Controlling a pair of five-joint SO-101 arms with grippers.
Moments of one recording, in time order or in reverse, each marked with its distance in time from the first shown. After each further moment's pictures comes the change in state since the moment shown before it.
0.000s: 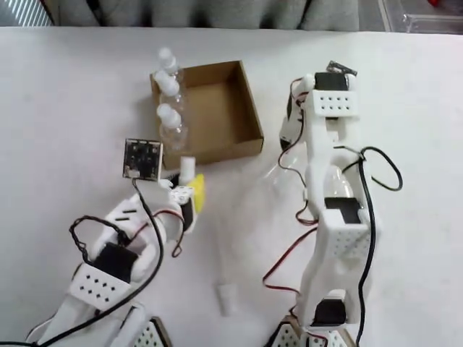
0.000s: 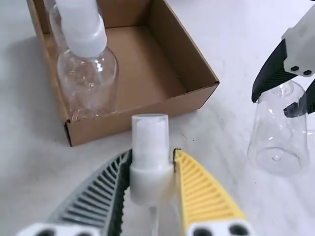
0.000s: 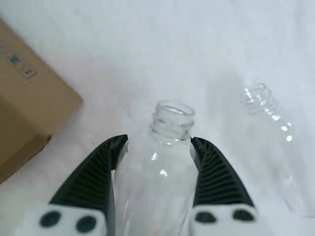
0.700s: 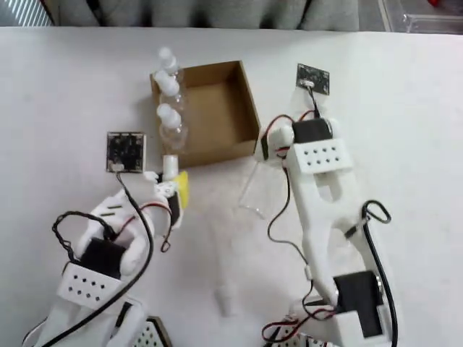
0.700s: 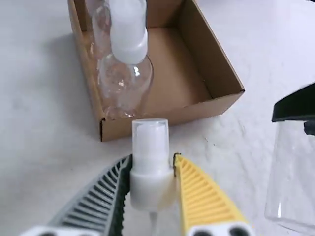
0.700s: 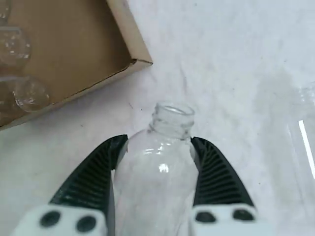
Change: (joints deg) left arm -6.0 0.0 -8.4 13.1 0.0; right arm -10.5 -38.3 43.2 -25.1 5.1
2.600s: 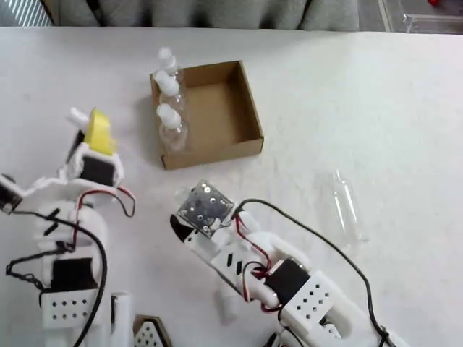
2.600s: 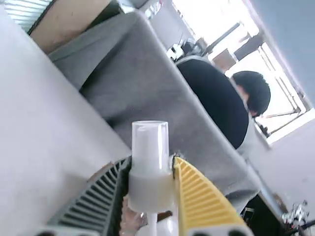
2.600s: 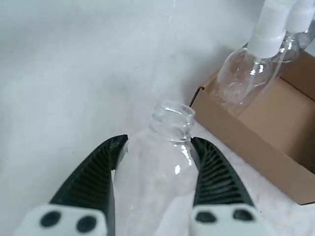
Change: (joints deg) left arm -24.3 -13.4 6.7 -30.8 31.6; right arm -34.5 -54.0 58.2 -44.7 34.0
